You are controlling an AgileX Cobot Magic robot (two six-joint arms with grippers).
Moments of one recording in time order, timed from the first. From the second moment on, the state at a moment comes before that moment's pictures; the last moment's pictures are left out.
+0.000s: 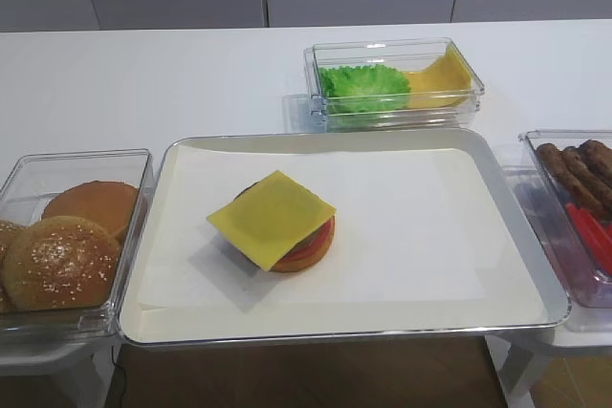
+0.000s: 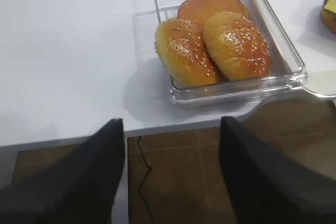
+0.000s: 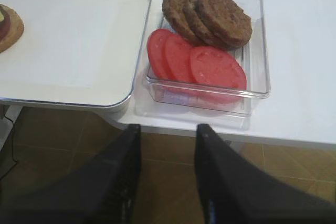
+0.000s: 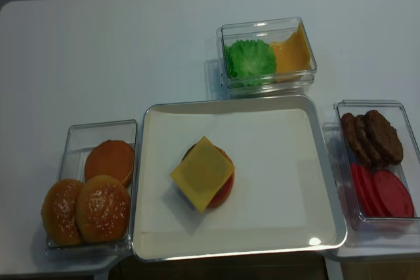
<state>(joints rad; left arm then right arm) -0.05 -0.02 -0.49 0.05 1.19 -0.06 0.10 -0.02 -0.48 0.12 1.15 -0.06</state>
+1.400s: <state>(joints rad) -0.05 -0.01 -0.53 0.08 1.14 -0.06 0.10 -0.02 -0.48 0.12 1.15 -0.06</state>
